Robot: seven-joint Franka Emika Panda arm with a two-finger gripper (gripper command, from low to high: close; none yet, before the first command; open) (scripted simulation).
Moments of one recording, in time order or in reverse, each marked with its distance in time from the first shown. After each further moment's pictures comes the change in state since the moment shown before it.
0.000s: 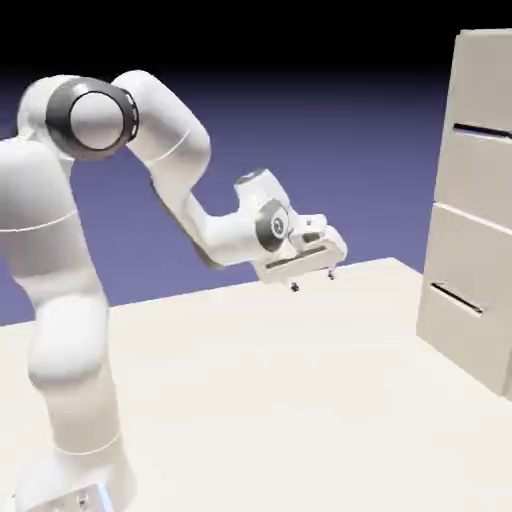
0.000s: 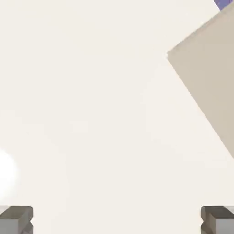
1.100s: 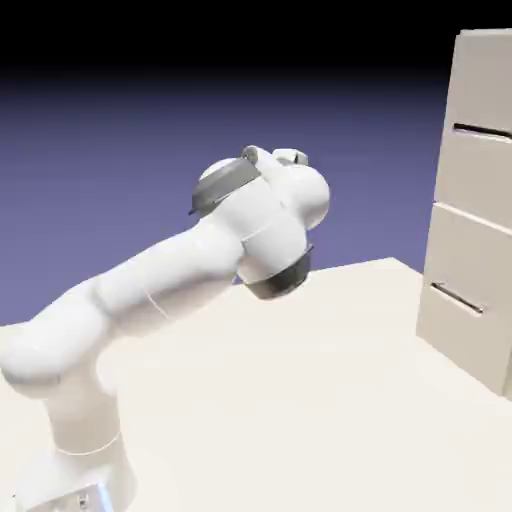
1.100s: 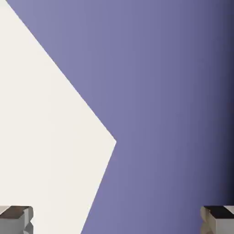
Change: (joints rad) arm -0.452 1.127 1.060 0.679 -1.435 -0.378 -0.294
